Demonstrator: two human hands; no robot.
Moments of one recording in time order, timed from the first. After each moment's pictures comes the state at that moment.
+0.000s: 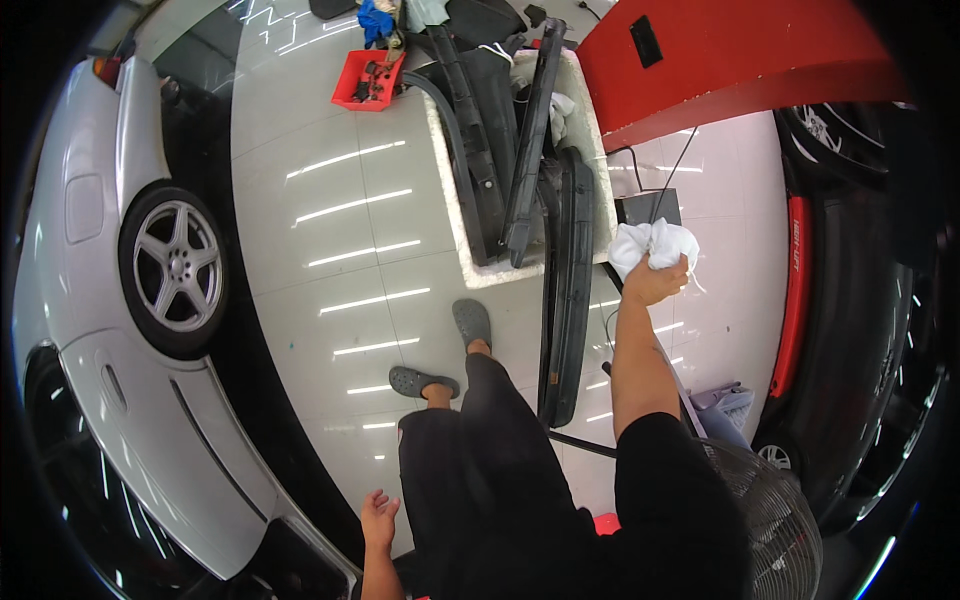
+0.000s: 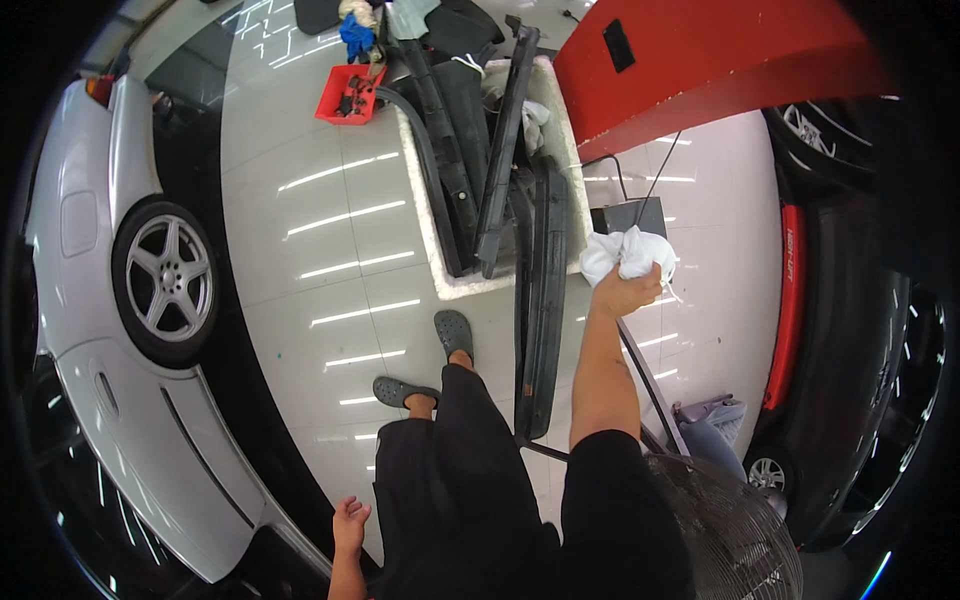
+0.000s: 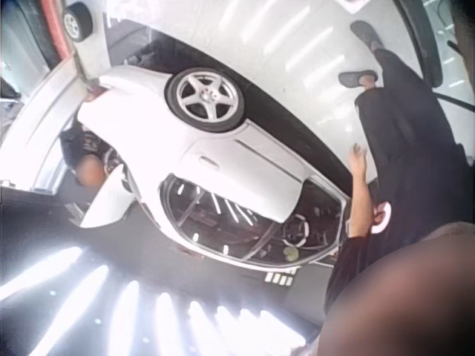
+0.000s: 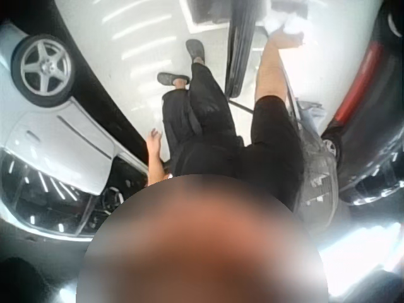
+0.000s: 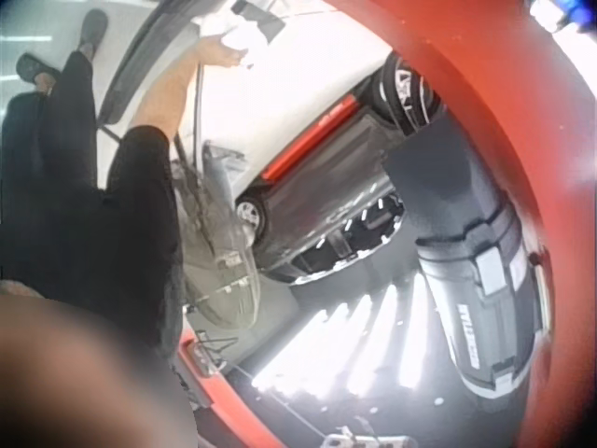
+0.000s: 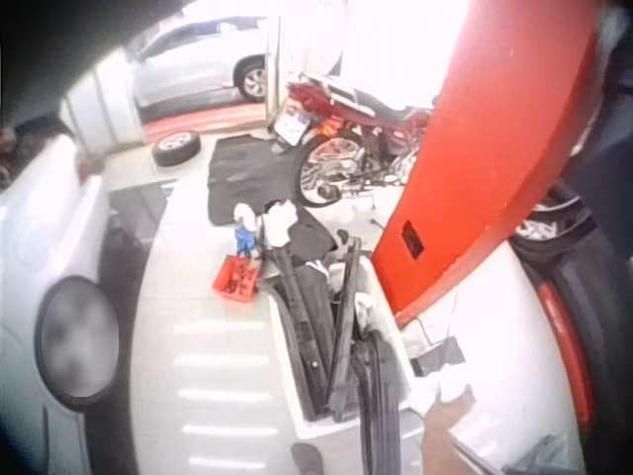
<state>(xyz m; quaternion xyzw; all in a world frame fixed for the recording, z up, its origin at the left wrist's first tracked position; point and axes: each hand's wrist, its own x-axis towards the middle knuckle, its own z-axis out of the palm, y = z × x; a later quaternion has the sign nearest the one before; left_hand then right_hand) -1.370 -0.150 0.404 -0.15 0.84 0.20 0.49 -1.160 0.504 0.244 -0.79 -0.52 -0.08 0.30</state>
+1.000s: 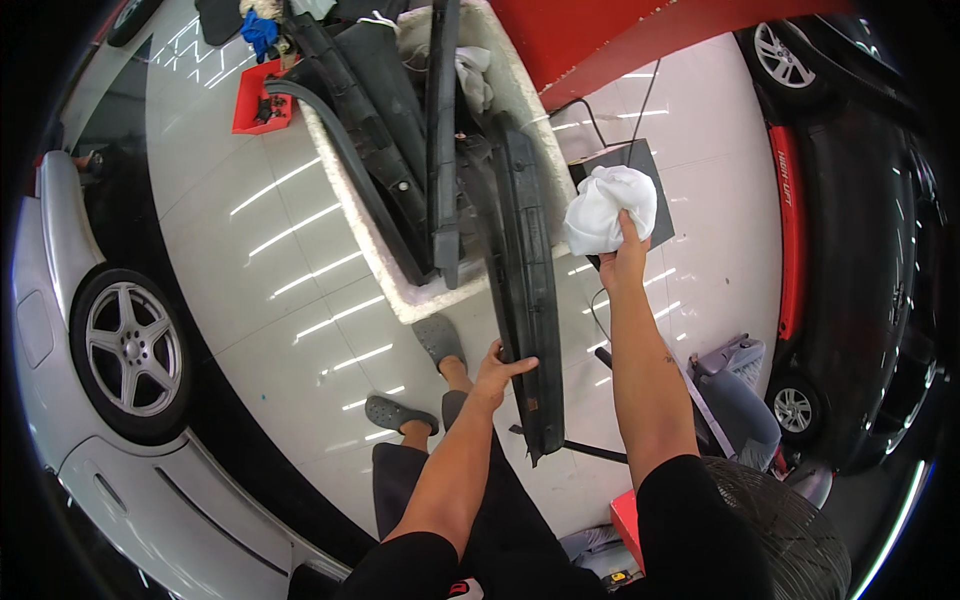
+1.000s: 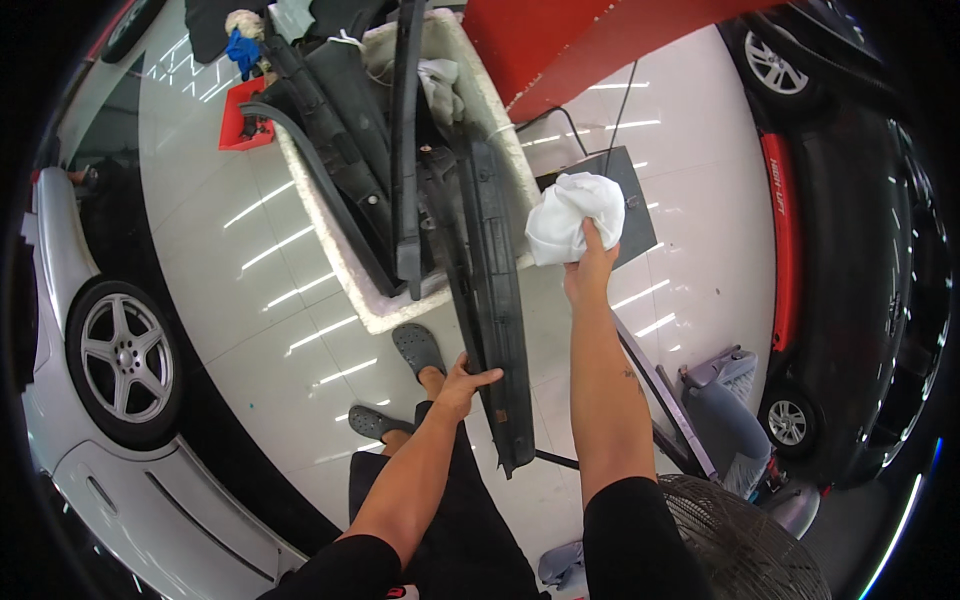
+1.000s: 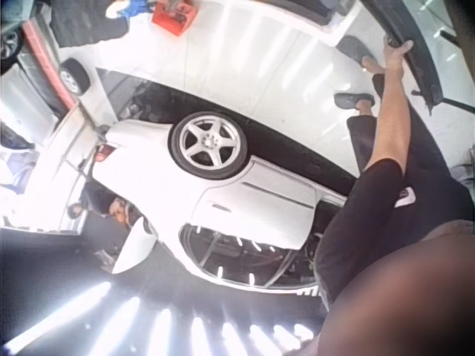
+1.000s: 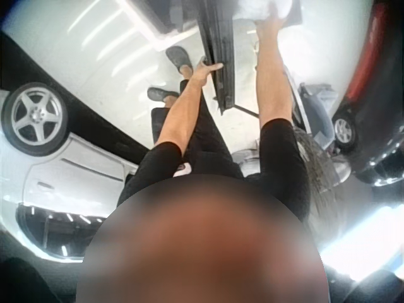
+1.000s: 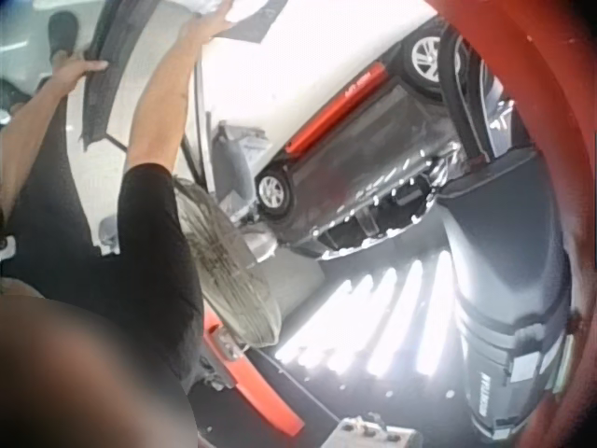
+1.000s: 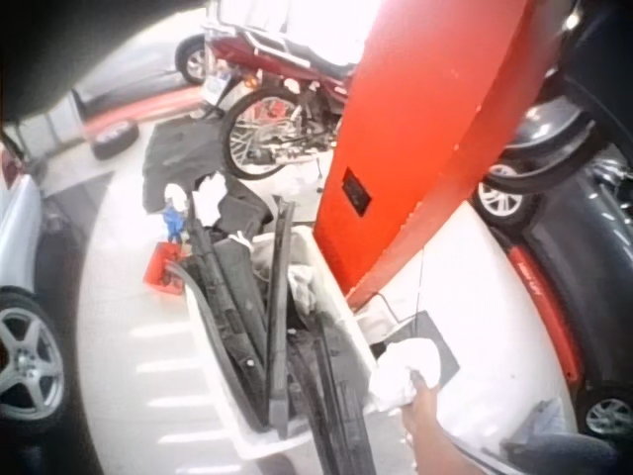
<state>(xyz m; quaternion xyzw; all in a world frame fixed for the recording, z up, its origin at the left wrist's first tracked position) -1.235 0.272 0.127 -0.12 0.48 0.42 0.76 -1.106 0.548 0.174 -0.62 -0.18 0.57 0.51</state>
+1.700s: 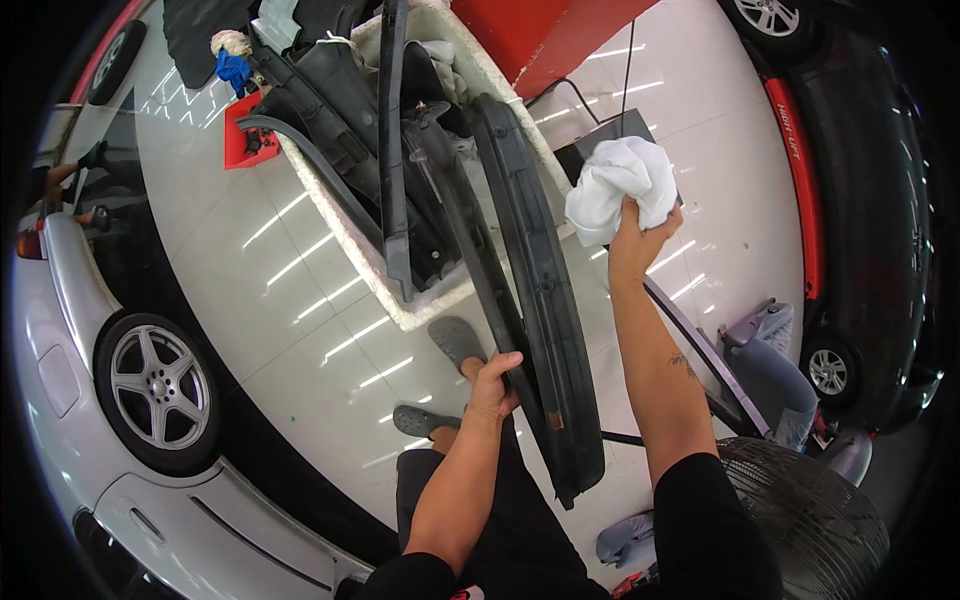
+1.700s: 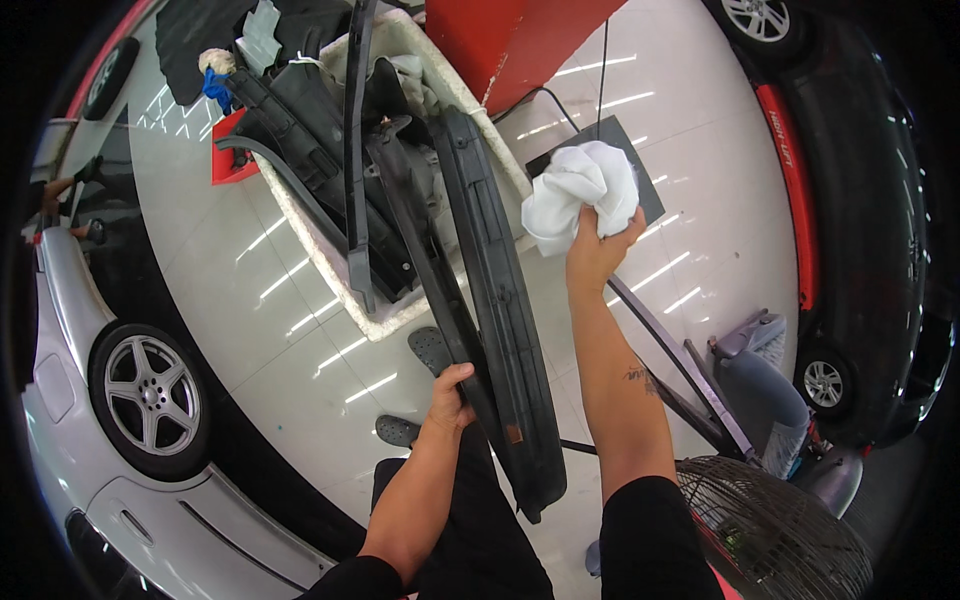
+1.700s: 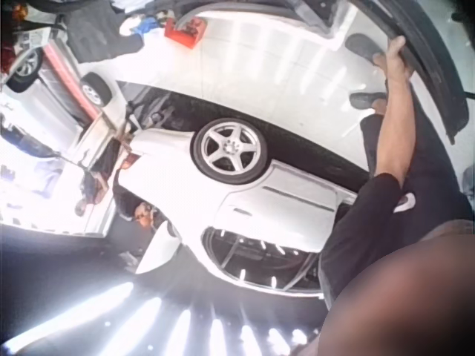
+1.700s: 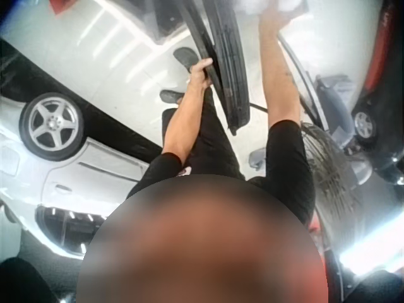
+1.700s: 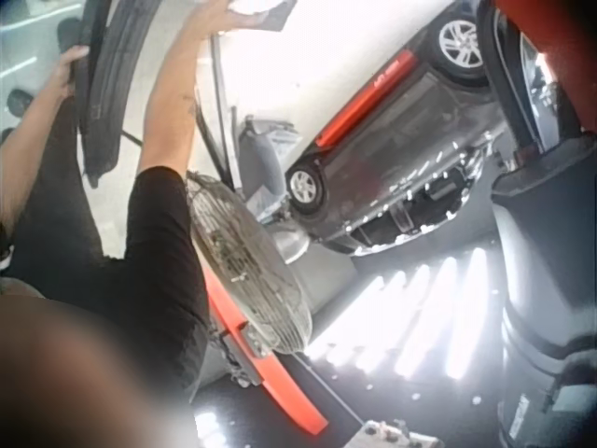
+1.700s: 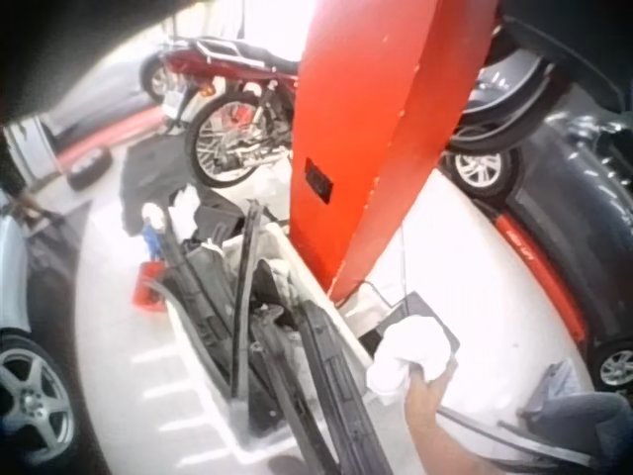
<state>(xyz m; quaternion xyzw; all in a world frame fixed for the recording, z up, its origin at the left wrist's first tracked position) -1.268 0.287 0.186 -0.21 0.28 0.50 0.79 -1.107 0.530 0.178 -0.65 -0.43 0.25 0.57</state>
